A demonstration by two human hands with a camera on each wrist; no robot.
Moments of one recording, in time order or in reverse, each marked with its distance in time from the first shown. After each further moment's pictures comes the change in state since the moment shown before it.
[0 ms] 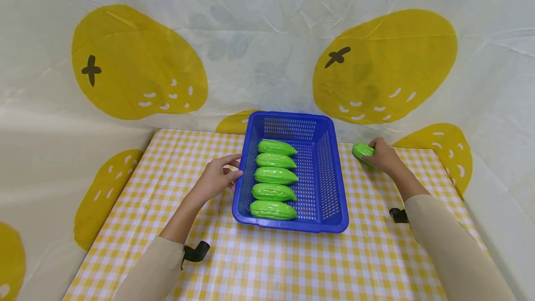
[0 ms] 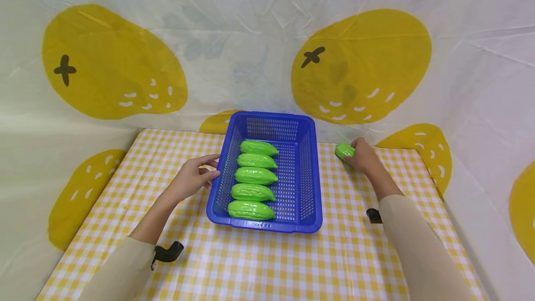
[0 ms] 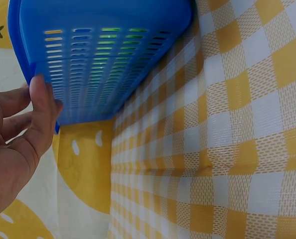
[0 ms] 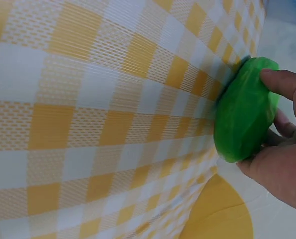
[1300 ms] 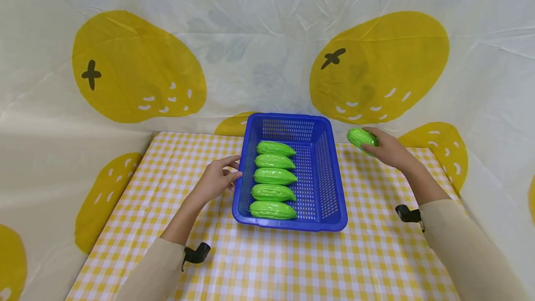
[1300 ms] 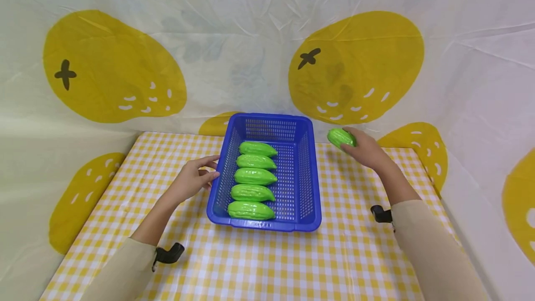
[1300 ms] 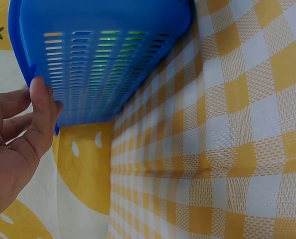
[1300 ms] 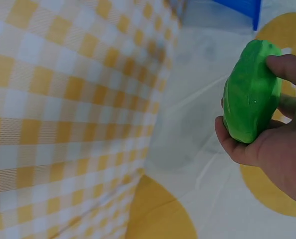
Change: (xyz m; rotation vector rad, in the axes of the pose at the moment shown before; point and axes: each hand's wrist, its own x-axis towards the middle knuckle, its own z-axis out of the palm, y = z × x) left_hand -0.002 0.002 0.002 0.007 0.002 -0.004; right_hand -0.030 -0.039 -0.045 0.052 -0.046 -0.212
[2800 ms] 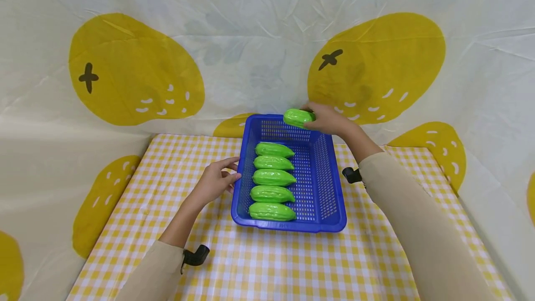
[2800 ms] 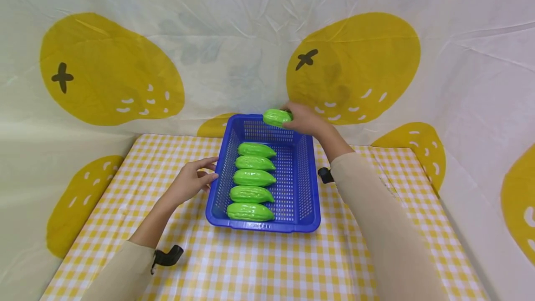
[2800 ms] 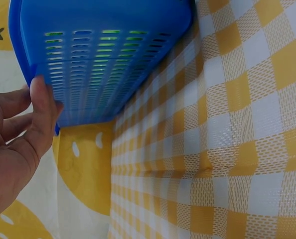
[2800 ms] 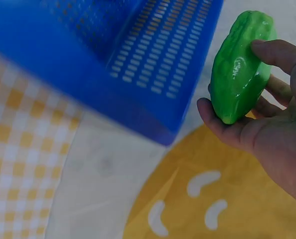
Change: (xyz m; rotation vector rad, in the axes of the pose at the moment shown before) left_hand 0.000 0.000 0.001 0.002 -0.002 -0.017; right_hand 0.100 -0.131 0.015 -0.041 -0.048 -0.251
